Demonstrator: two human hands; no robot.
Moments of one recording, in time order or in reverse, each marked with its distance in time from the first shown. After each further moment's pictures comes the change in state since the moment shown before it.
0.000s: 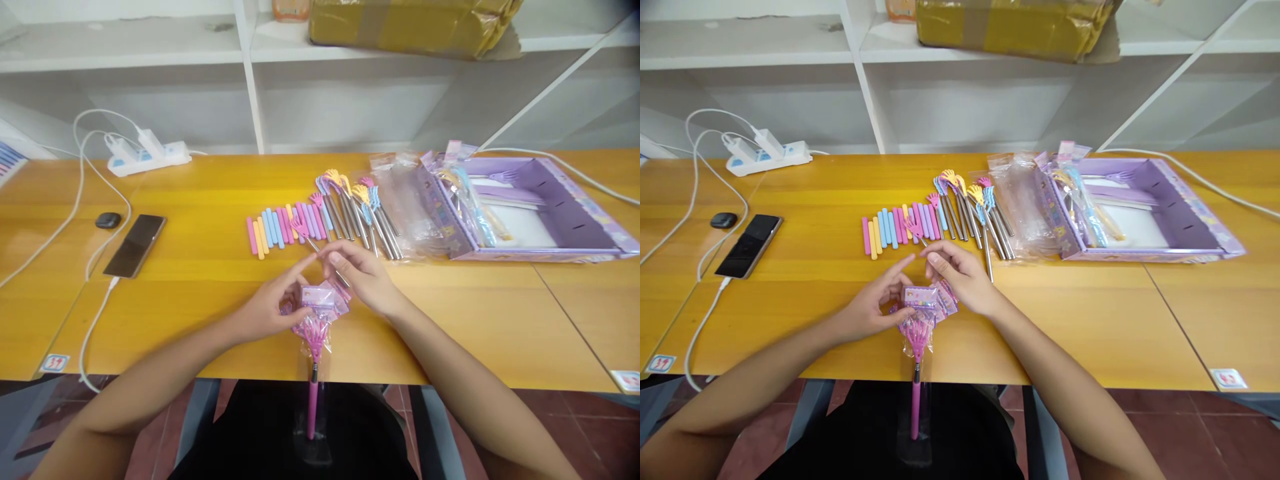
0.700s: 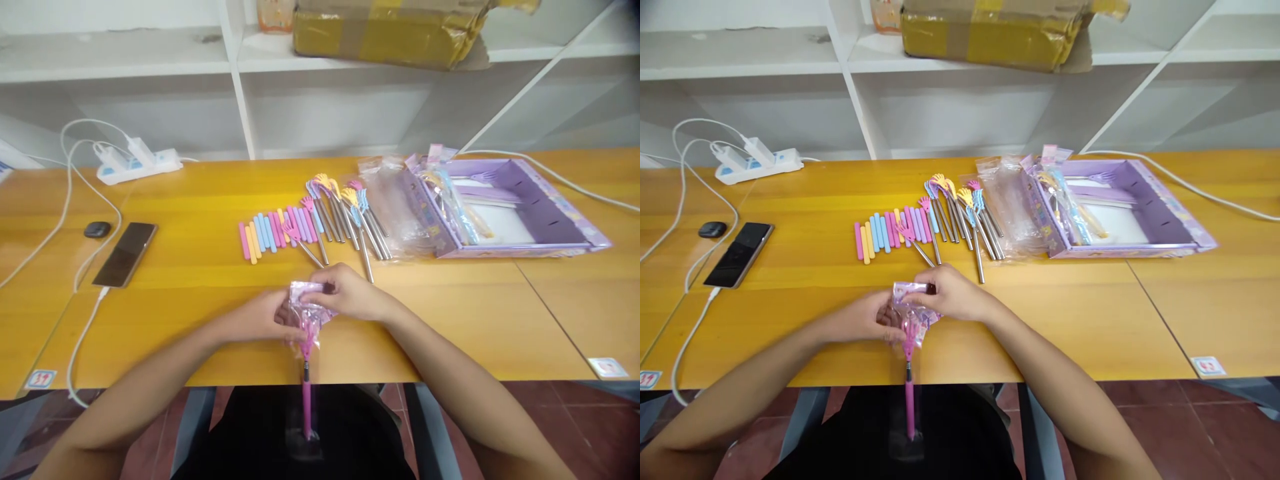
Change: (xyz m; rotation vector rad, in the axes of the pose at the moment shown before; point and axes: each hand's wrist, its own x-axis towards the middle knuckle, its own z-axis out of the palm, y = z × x) left_hand 0.002 0.009 -0.006 -0.212 -0.266 -0.409; right_hand -0.002 0.003 -0.002 -0.291 -0.322 0.135
